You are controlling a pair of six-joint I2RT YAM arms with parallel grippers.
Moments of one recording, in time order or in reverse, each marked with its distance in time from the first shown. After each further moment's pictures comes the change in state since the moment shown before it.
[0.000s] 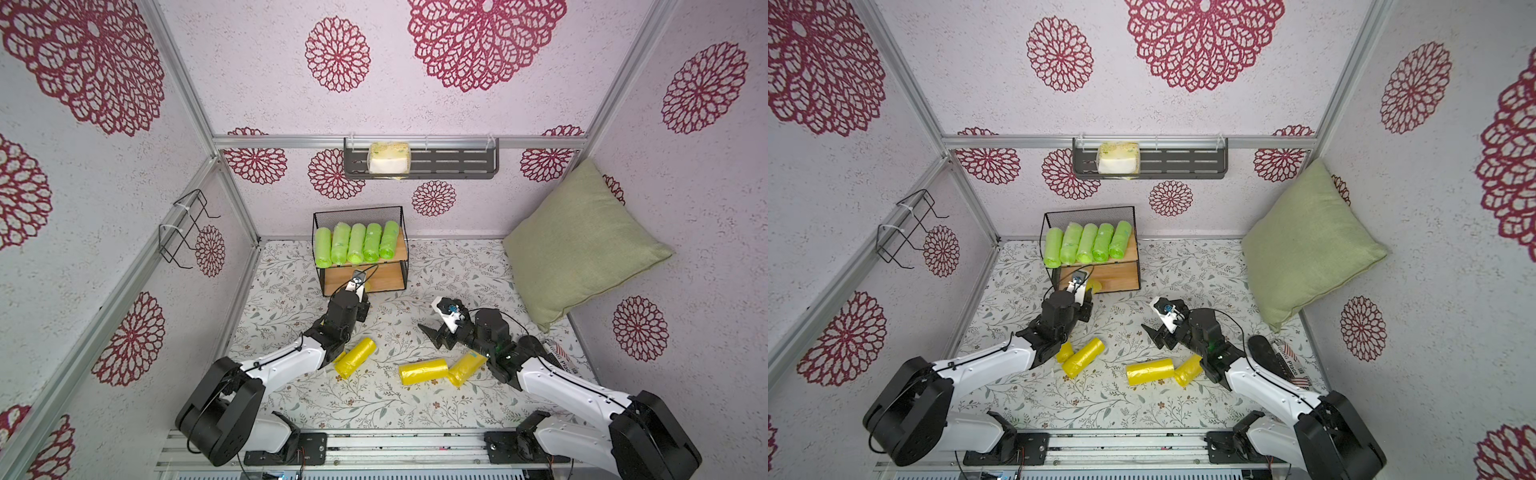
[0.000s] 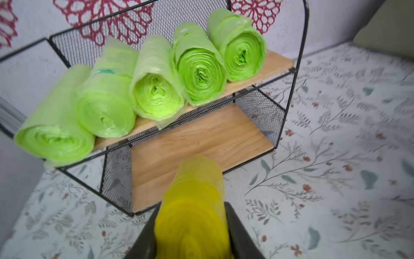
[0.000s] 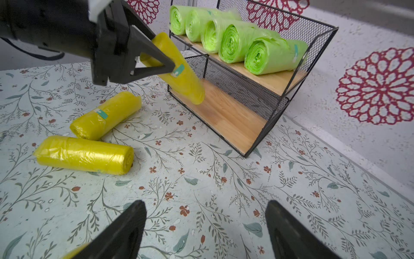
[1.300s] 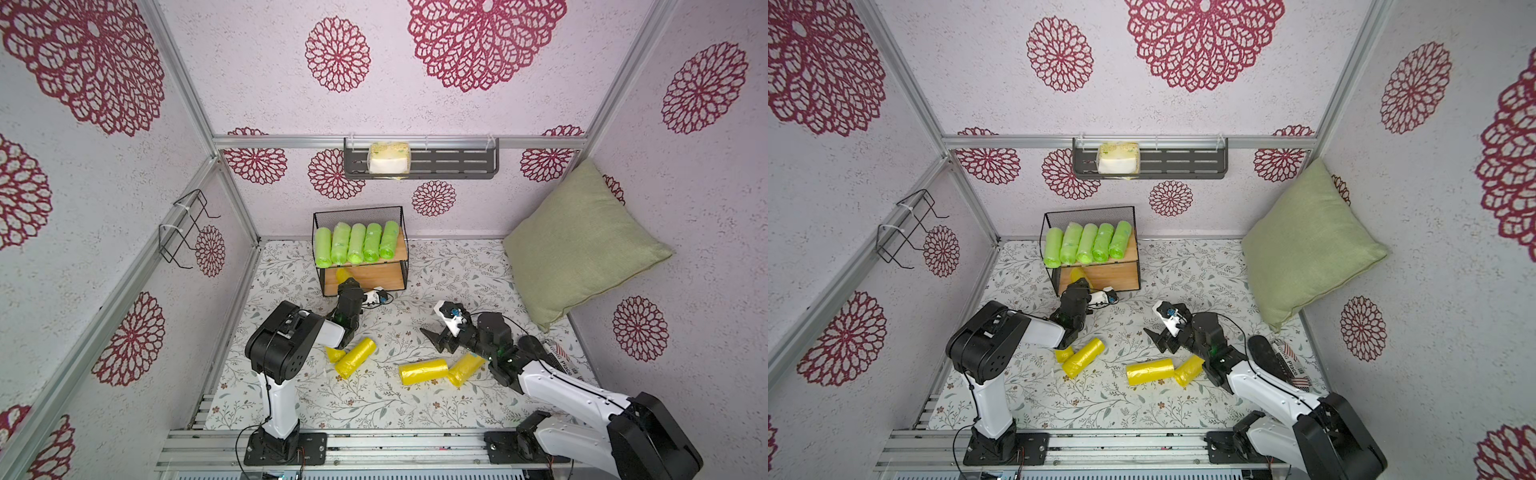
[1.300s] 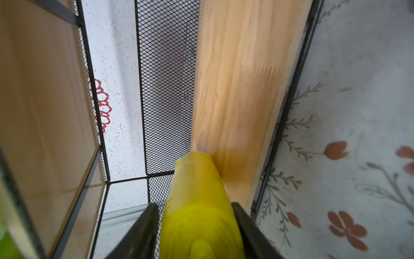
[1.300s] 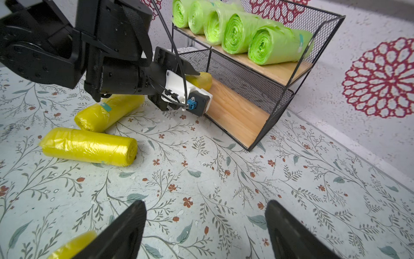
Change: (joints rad) left arm 0.132 0.510 0.111 0.394 -0.046 1.104; right arm -0.021 -0.010 -0.049 0.031 -0.034 0.003
